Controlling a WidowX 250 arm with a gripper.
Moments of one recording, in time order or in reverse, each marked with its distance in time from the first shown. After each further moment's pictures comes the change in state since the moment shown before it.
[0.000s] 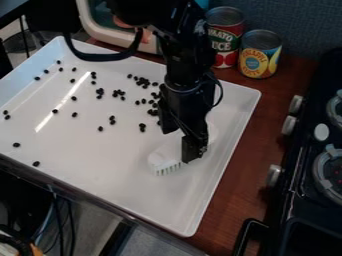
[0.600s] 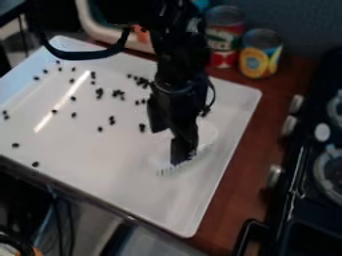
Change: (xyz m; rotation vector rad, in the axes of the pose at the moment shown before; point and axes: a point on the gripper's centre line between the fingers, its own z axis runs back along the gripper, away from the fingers) arm -0.016 -0.003 0.013 0.054 0.017 -0.017
